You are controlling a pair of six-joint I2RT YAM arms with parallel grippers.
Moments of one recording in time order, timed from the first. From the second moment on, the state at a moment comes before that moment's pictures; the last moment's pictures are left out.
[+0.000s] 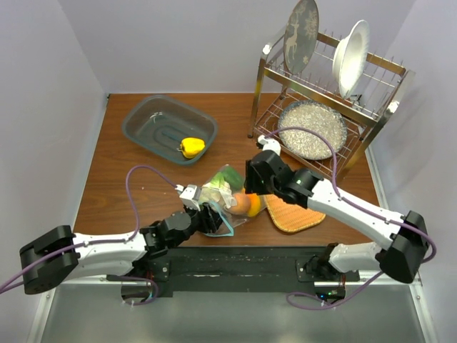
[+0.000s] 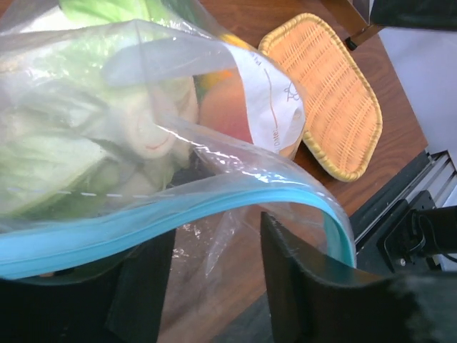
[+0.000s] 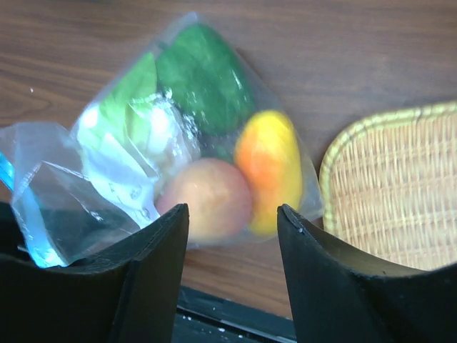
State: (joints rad) left arm -1.10 1.00 0.16 0.52 -0.36 -0.75; right arm 0.88 1.28 1.06 -0.61 0.32 0.67
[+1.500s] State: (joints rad) left arm -1.10 1.00 0.23 0.35 -0.32 -0.66; right arm 0.90 1.31 0.97 -0.49 0.26 0.73
